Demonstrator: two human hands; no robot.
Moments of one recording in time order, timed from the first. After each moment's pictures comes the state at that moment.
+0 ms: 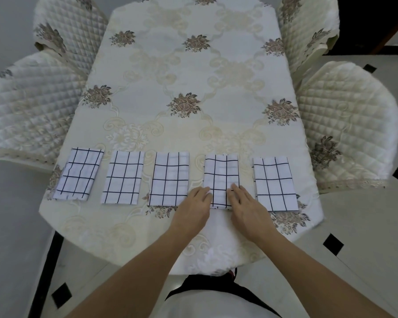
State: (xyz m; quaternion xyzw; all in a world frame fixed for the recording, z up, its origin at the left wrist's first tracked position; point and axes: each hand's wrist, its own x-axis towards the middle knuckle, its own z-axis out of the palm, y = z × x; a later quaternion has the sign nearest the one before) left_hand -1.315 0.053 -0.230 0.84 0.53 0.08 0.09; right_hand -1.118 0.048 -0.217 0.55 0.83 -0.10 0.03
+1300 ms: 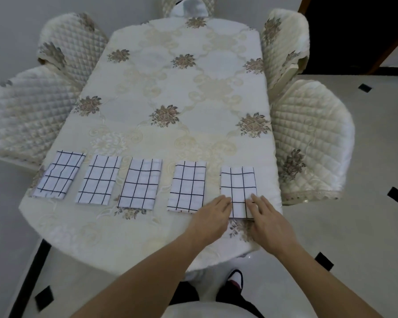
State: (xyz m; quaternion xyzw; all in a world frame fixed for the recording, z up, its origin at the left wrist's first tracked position) left_hand -1.164 0.049 -0.217 0.88 0.46 0.03 0.08; right_hand -0.956 0.039 -0.210 0.57 0.82 -0.09 0.01
